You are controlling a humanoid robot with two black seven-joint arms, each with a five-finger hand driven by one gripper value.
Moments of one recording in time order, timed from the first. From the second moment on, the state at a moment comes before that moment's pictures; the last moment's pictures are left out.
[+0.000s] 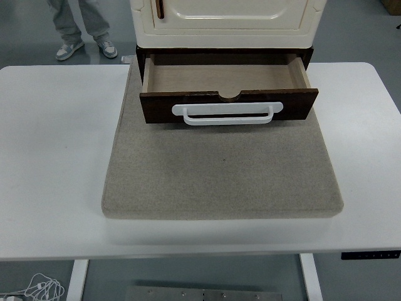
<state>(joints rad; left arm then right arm) -1.65 0.51 -0.69 -0.35 -0.25 0.00 0.02 -0.03 0.00 0.13 0.15 -0.15 0.22 -0.01</state>
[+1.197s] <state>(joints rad) -1.12 0.29 -0.90 -0.34 -0.47 -0.10 0.07 -0.03 0.00 0.14 0.15 -0.16 0.23 -0.01</state>
